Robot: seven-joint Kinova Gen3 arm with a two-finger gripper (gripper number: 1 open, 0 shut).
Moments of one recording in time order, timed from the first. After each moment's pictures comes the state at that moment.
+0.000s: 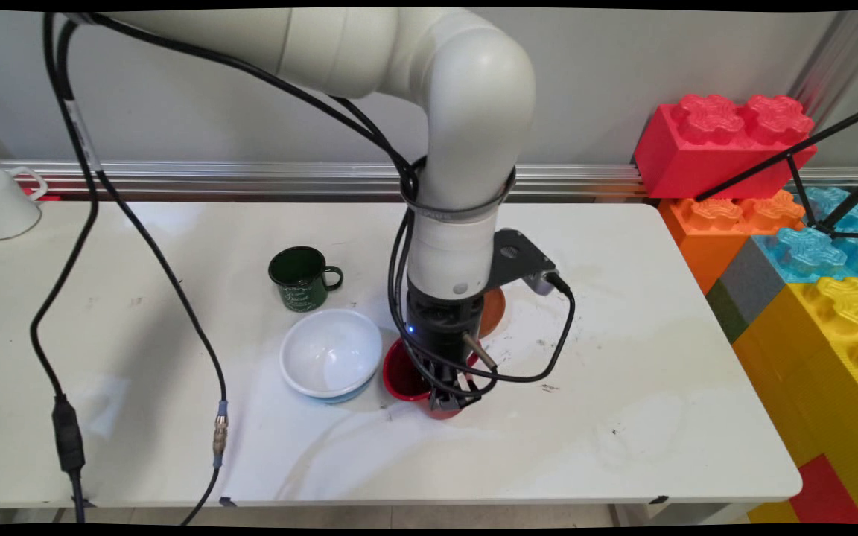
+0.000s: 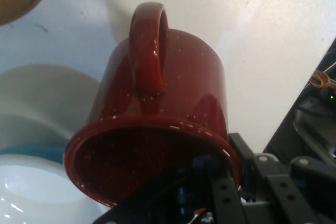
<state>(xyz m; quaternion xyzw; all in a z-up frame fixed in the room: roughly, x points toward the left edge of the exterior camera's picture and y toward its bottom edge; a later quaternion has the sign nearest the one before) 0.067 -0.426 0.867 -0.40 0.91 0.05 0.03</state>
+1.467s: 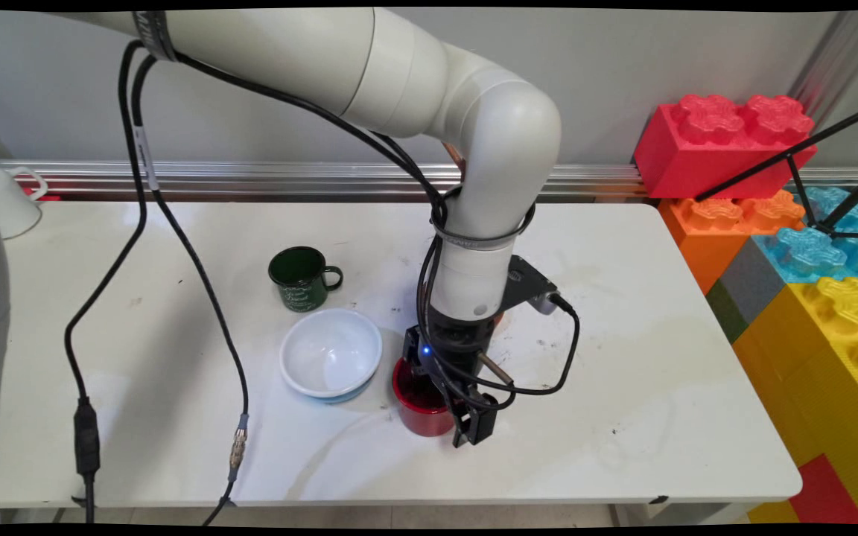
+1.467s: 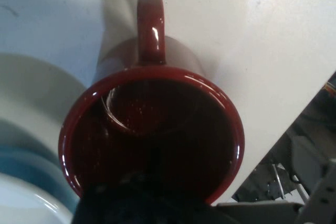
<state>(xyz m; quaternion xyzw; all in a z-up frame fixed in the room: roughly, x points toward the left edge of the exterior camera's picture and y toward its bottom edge) 0.051 -0.439 0.830 -0.44 0.89 0.08 0.06</state>
